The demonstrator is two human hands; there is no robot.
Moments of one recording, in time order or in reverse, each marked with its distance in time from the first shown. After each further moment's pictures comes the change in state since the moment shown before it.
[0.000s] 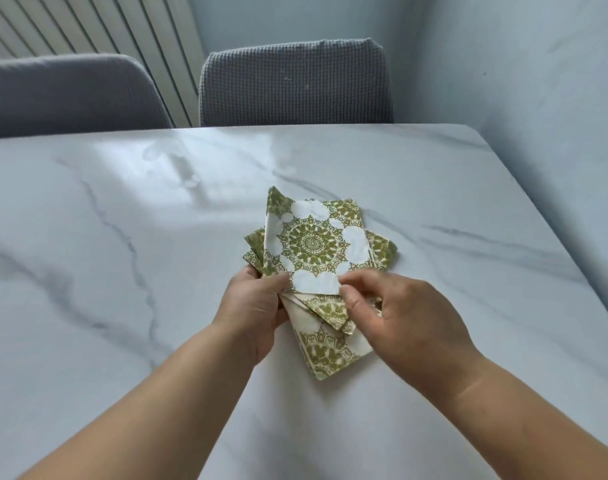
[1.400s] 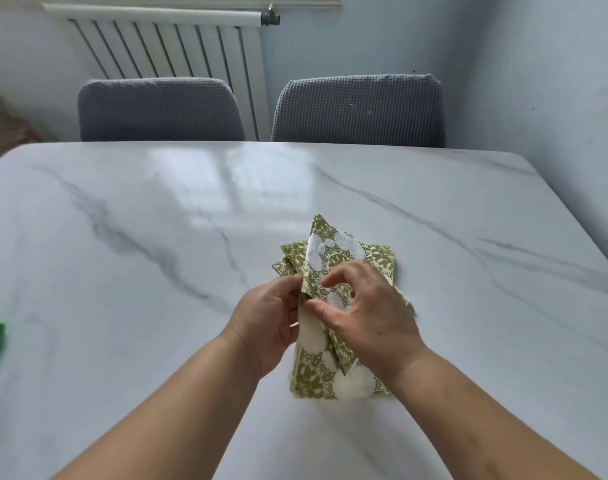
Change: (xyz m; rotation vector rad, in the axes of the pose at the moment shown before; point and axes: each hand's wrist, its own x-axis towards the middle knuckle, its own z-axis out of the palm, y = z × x) left_hand -0.054 0.031 -0.097 -0.007 -0.153 -0.041; right_hand -0.005 -0.096 0.074 0.132 -0.009 -0.078
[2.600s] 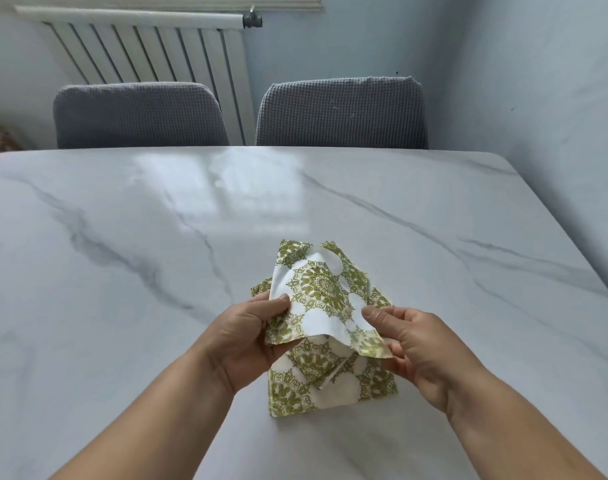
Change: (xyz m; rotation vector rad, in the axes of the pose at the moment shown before) left_hand 0.001 0.001 -0.011 -0.154 -0.085 -0.213; right_hand -0.022 0.047 -0.038 0.917 -0.130 0.894
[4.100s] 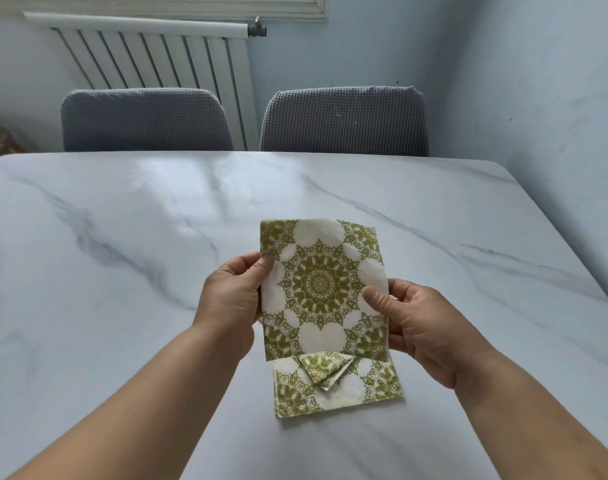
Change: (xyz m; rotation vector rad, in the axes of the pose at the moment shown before) left_hand -0.005 0.026 0.013 0.152 0.281 0.471; right_hand -0.005 -0.027 0.006 -0.017 -0.234 -0.215
